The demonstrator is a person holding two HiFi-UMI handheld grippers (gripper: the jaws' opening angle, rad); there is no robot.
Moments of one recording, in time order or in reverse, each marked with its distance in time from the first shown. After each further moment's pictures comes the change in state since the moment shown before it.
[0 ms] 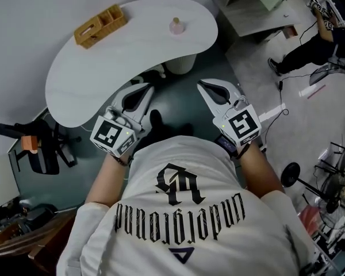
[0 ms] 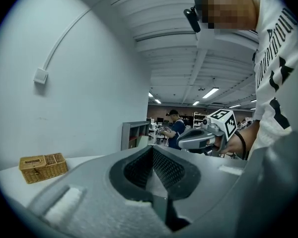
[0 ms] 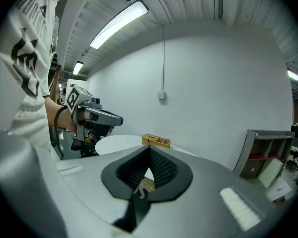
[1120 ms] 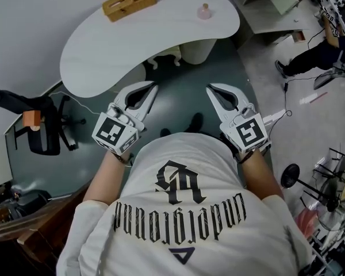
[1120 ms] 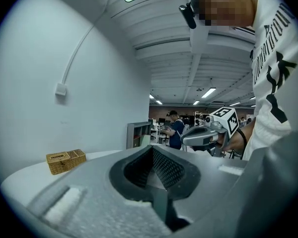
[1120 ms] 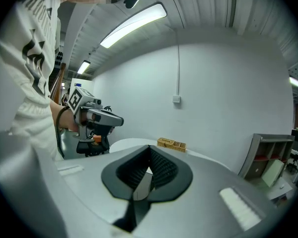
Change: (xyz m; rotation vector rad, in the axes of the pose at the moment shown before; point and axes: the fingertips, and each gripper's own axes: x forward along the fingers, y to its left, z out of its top) left arm -0.194 -0.019 -0.026 0.030 -0.012 0.032; right arm -0.003 0.191 0.032 -0.036 -0.036 0.005
